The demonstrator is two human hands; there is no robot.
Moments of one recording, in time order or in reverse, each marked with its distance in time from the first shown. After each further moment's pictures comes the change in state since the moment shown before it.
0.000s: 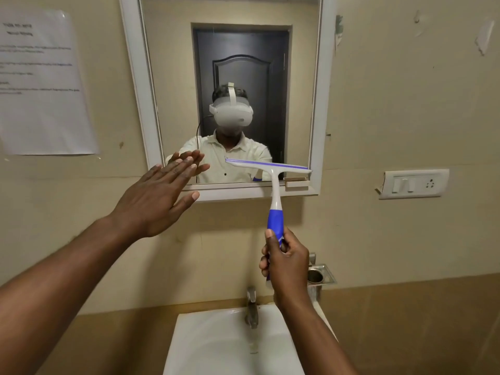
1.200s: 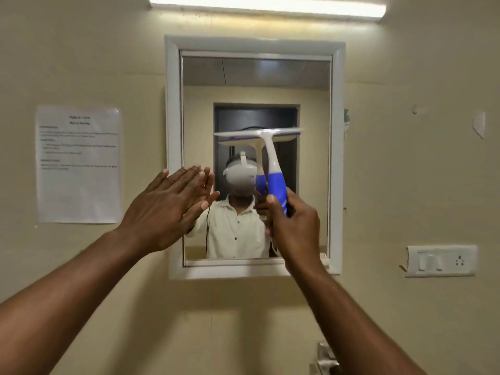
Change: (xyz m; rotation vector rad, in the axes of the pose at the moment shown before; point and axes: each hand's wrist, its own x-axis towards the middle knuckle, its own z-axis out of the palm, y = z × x) left_hand 0.056 -0.029 -0.081 0.141 0.262 -0.025; right_hand 0.091 -0.147 0.060 -0.121 -0.056 -0.477
